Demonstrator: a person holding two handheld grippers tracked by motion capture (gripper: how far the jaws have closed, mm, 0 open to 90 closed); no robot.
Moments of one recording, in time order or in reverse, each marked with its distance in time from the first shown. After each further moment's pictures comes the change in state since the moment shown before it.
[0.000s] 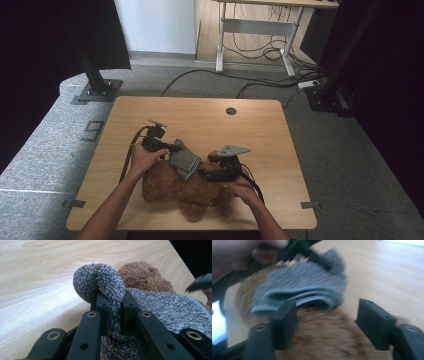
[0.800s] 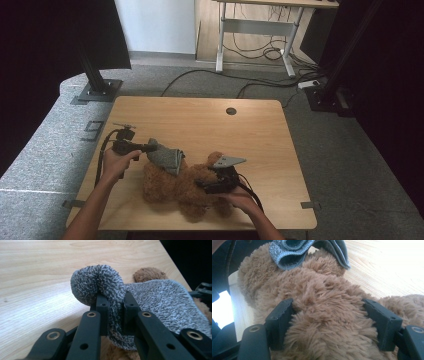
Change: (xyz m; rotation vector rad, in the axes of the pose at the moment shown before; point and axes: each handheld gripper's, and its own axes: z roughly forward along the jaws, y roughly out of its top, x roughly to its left) left arm 0.045 -0.041 -0.066 -0.122 -0.001 -0.090; right arm 0.010 -0.027 0.005 0.031 0.021 0.011
